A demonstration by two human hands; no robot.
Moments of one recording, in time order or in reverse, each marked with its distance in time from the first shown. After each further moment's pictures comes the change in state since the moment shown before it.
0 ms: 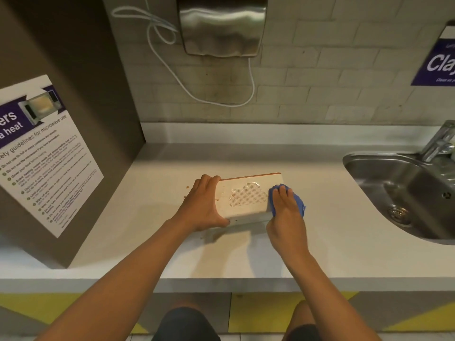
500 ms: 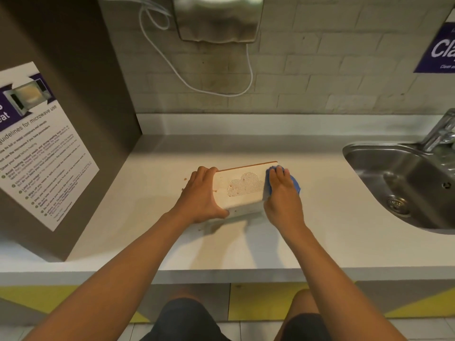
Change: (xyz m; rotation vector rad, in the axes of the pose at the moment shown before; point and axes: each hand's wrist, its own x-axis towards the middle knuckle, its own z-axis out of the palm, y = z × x) left_hand 0.001 0.002 0.004 -0.023 0.024 -0.029; right_hand 0.035 -0.002 0.001 -0.078 -0.036 -0.047
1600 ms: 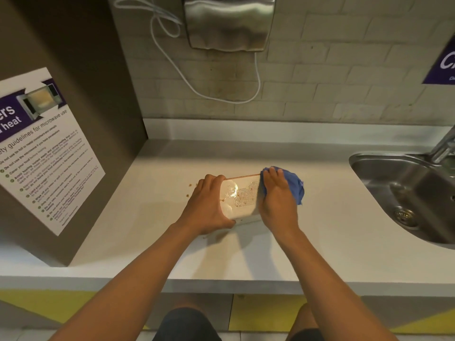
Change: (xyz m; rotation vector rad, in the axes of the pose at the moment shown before) left_hand -0.003 0.000 0.004 -0.045 0.062 0.058; right_hand 0.015 -0.023 0.014 0.071 0.083 -0.069
